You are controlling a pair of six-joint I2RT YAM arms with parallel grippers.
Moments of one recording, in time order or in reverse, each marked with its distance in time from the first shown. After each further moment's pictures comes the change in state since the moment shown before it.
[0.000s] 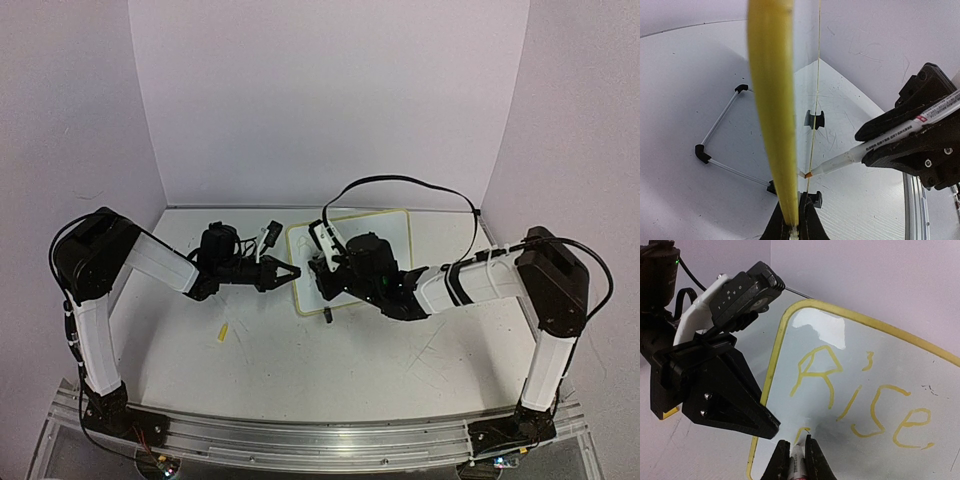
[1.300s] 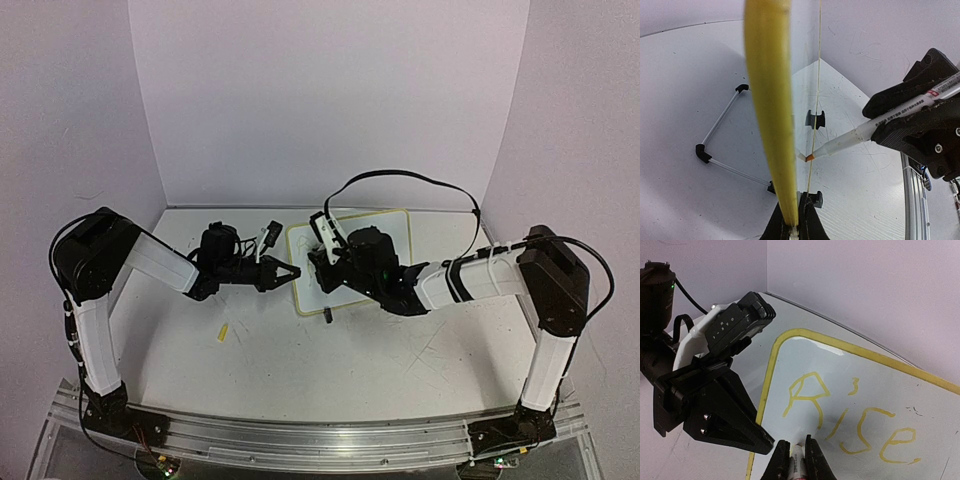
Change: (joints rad) left arm 0.000 0.000 0.000 -0.002 -0.003 0.000; right arm -0.012 0.000 0.028 0.011 0.000 0.002
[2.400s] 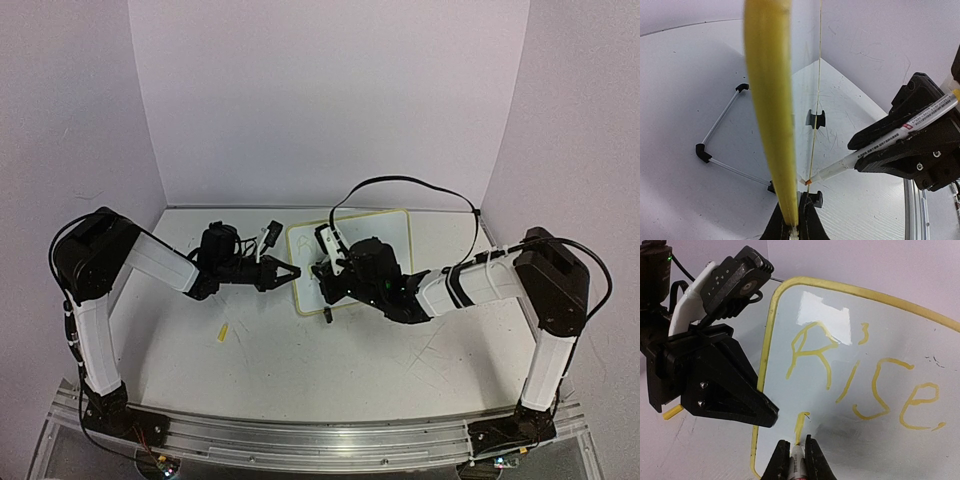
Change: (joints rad) left arm 0.000 0.000 0.005 -0.010 0.000 0.000; right arm 0.000 0.000 -0.067 0.008 -0.026 0.081
